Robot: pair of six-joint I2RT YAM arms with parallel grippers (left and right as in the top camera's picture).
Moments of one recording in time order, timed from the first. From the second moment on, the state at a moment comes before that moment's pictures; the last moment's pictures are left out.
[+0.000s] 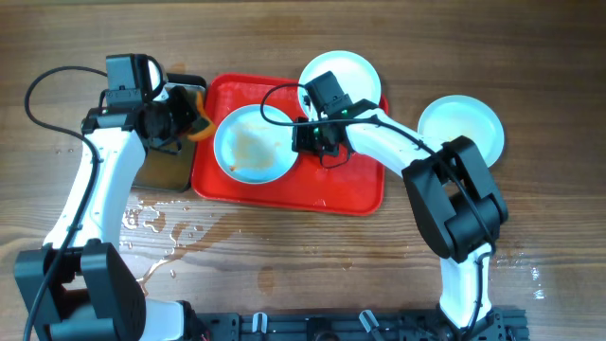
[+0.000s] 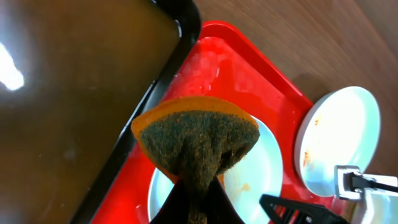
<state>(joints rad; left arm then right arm) 0.07 1.60 1.18 -0.61 0.26 -0.51 0.53 2.12 1.39 -0.44 -0.36 0.65</state>
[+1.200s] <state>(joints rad) 0.07 1.60 1.18 -0.66 0.24 -0.49 0.79 1.67 1.38 -0.70 0.89 0.30</state>
